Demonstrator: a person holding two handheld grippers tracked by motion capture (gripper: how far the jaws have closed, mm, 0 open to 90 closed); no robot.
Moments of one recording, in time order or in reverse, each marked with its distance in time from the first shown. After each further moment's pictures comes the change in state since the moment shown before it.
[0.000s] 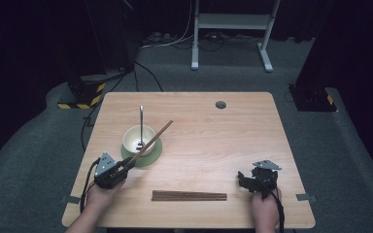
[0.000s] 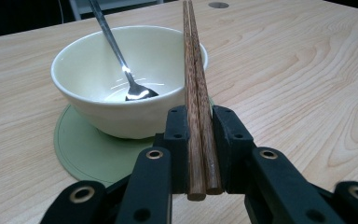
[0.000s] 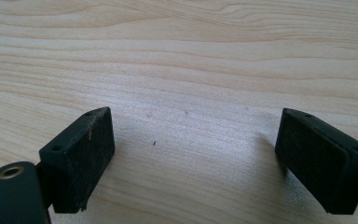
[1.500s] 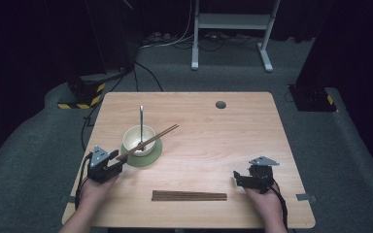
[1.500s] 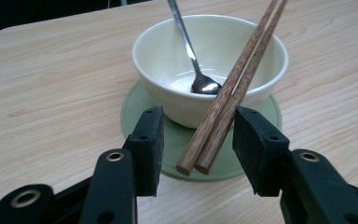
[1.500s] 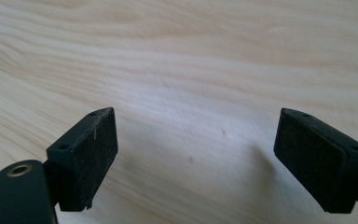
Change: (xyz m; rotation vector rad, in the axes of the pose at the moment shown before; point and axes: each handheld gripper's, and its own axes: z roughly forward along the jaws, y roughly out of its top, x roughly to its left) left arm 0.029 0.011 -0.005 0.100 0.178 -0.007; right arm 0.006 0.016 -0.003 0.015 0.143 -0.084
